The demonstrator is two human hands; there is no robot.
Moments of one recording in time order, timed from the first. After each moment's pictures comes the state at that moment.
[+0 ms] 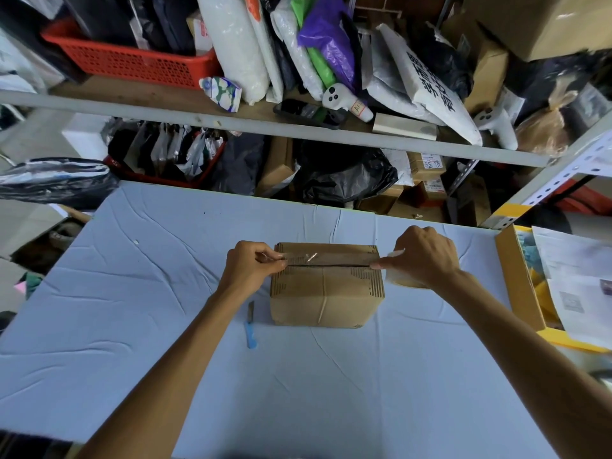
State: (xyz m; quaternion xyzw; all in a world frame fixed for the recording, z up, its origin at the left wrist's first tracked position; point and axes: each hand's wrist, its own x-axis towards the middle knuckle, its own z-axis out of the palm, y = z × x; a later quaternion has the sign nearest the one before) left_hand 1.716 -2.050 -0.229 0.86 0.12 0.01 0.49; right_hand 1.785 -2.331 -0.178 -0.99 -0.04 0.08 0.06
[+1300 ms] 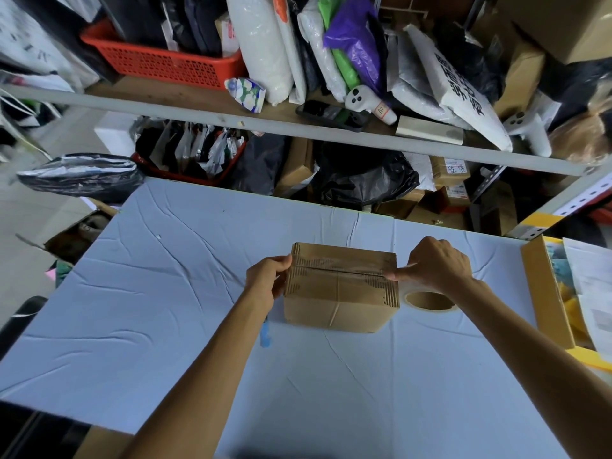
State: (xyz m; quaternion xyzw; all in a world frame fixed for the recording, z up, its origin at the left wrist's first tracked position) left_hand 1.717 -2.061 -0.246 0.51 0.44 -0.10 0.73; right_hand 1.797 -2.332 -0.206 -0.99 -0.03 0.12 0.08
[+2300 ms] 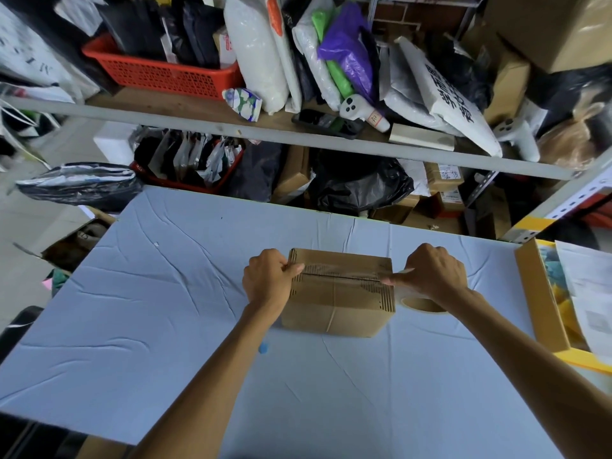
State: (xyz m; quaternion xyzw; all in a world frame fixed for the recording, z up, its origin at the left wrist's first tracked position) left_hand 1.710 -2.079 -0.229 0.91 0.25 0.07 0.32; right_hand 1.784 -2.329 -0.199 -0.99 -0.01 0.10 0.10
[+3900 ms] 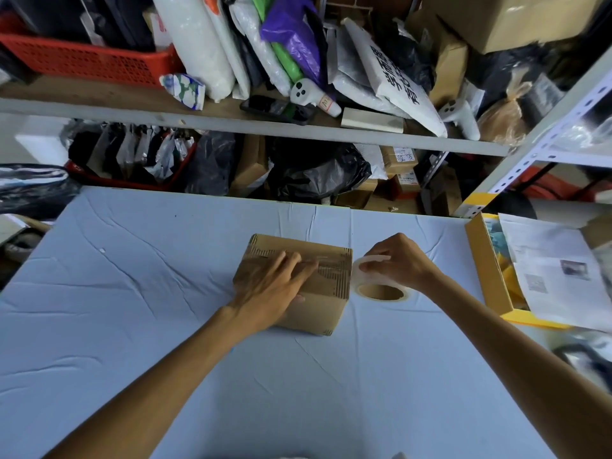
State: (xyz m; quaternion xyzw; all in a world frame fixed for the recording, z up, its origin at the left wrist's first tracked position) left_hand 1.702 -2.113 -0.230 0.97 -0.24 -0.04 0.04; right_hand 1.772 -2.363 -0.197 -0.94 -0.10 0.15 0.28
